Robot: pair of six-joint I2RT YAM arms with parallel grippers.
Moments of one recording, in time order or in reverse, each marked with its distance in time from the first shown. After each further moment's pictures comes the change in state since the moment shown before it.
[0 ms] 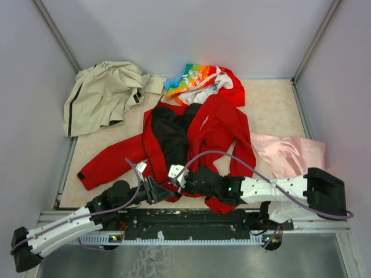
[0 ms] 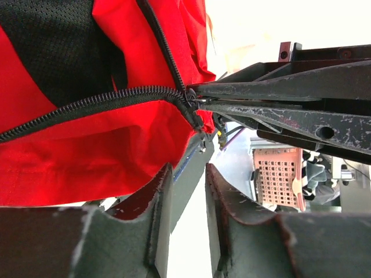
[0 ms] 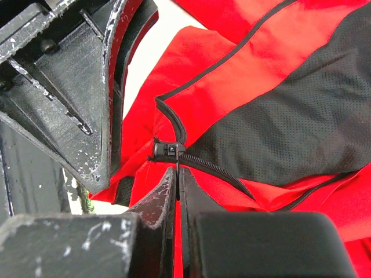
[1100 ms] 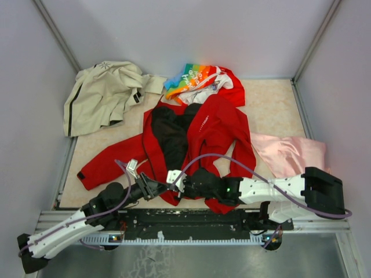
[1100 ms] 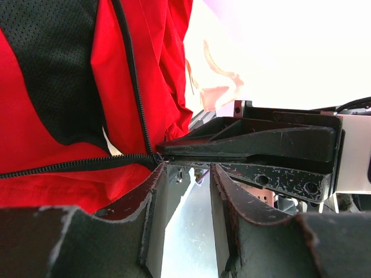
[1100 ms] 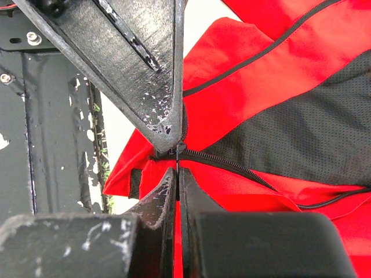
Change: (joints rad) left arm 0.000 -0.221 0.003 -0.128 -0.130 -0.111; right arm 0.015 0.024 0.009 -0.032 -0.087 -0.023
